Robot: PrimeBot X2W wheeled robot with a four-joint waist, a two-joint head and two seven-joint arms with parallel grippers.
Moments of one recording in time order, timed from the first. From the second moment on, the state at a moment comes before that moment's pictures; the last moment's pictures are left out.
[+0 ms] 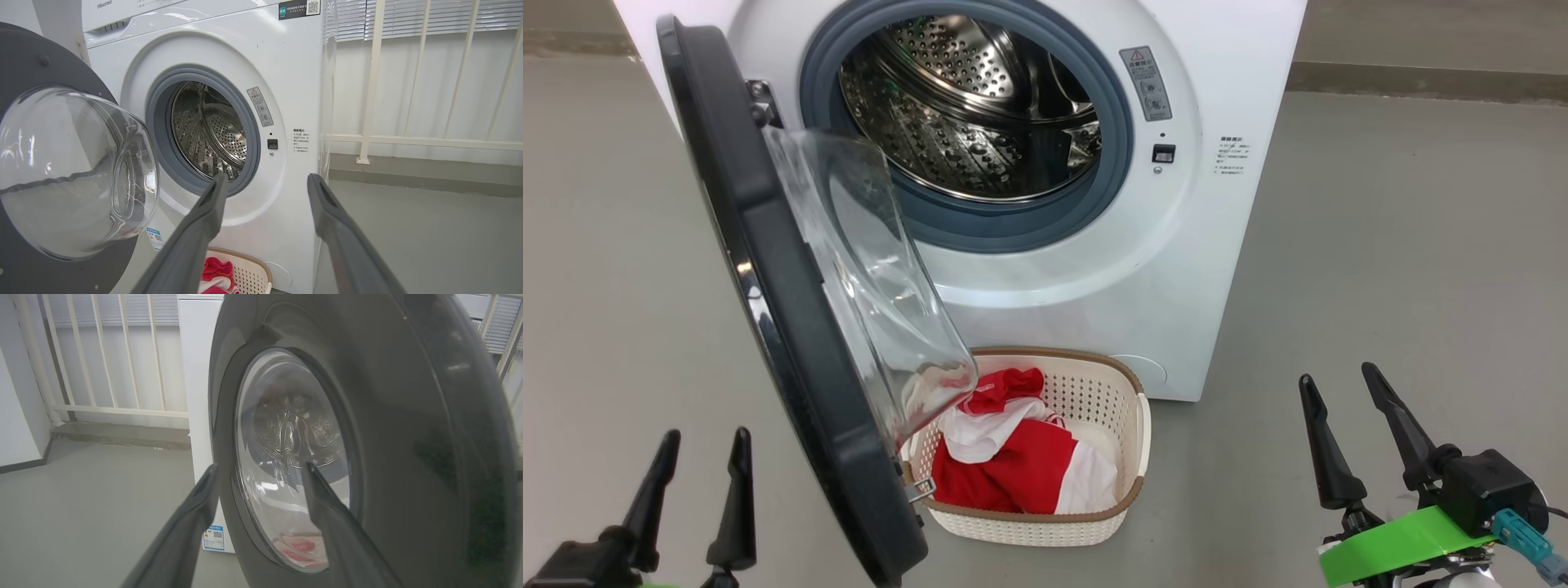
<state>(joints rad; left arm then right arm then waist) -0.02 0.16 0.10 0.14 -0.30 -0.13 -0.25 0.00 -0.04 0.00 0.13 0.24 0.12 -0.26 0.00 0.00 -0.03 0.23</state>
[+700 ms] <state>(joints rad) 0.00 0.15 0.11 0.20 -0.27 -0.13 -0.25 0.00 -0.04 0.00 0.13 0.24 0.12 -0.26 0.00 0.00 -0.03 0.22</state>
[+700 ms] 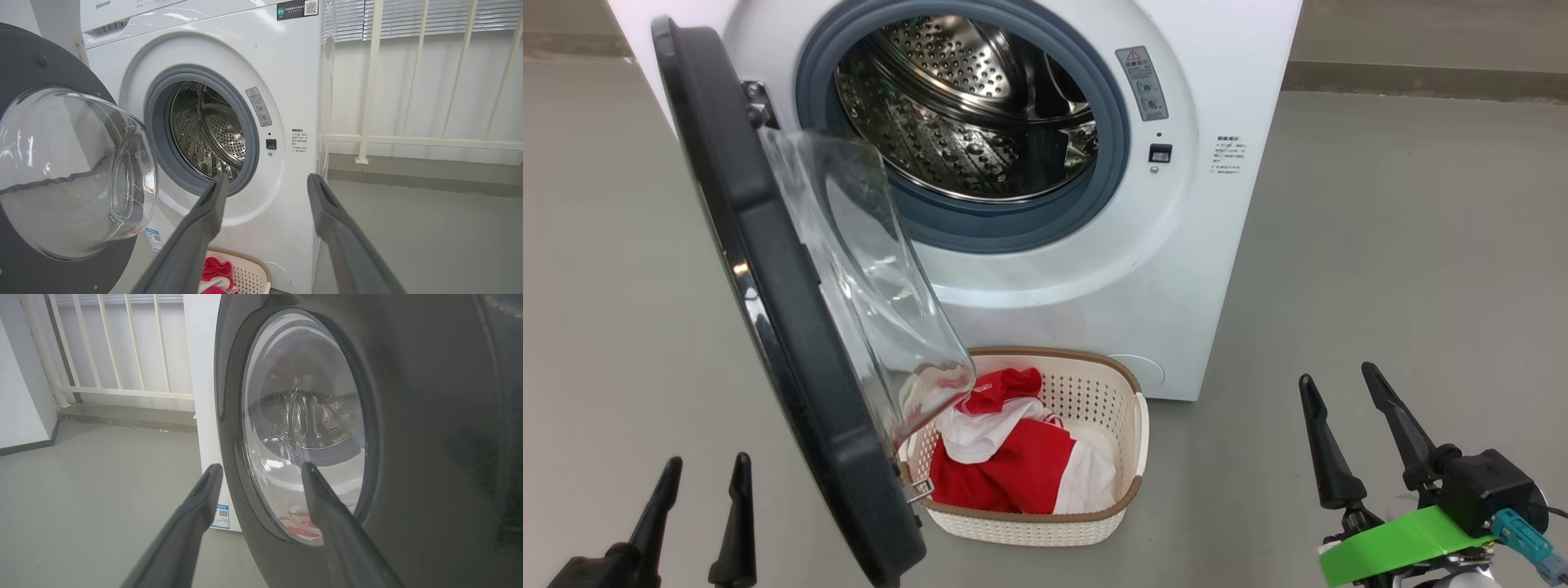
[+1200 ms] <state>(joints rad) 0.00 0.14 0.12 0.22 -0.25 -0.13 -0.25 0.00 -0.04 0.00 0.13 0.25 0.12 -0.26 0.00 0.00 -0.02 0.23</state>
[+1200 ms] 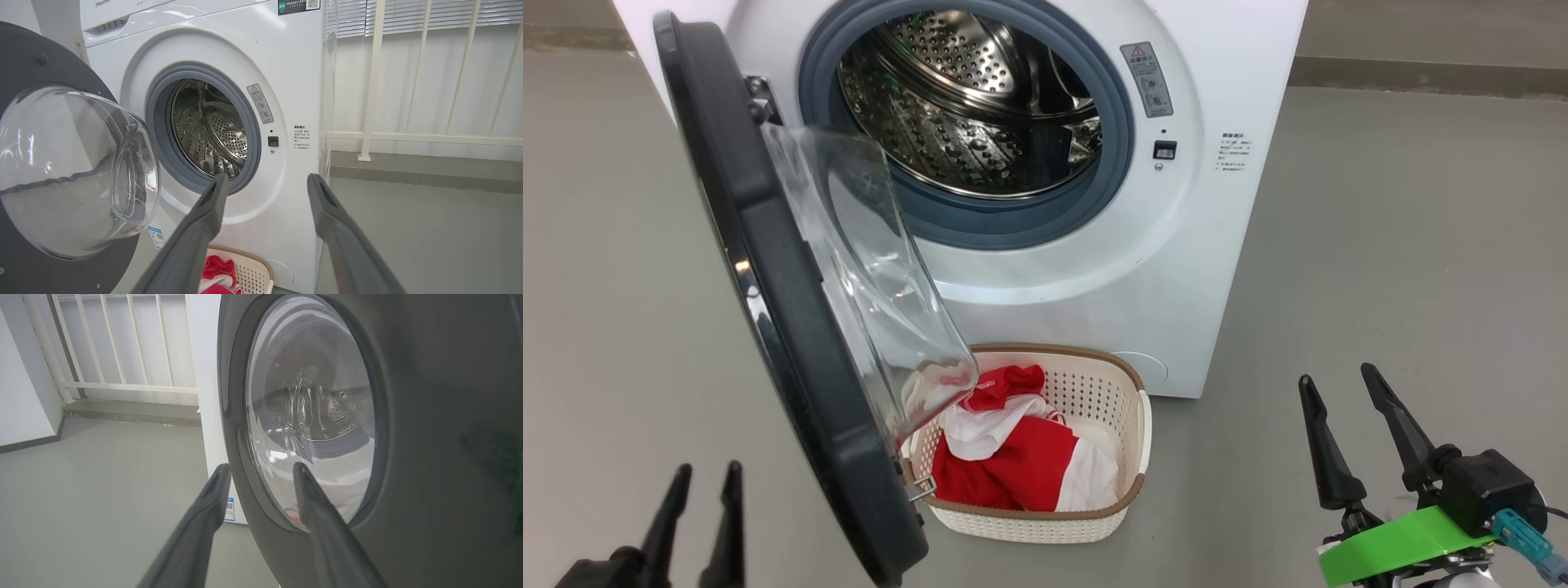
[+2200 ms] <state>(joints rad) -0.15 0.04 0.22 -0.13 -1.48 0.14 0.36 0.00 -0.04 0.00 0.13 0.26 0.12 -0.26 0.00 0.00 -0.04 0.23</state>
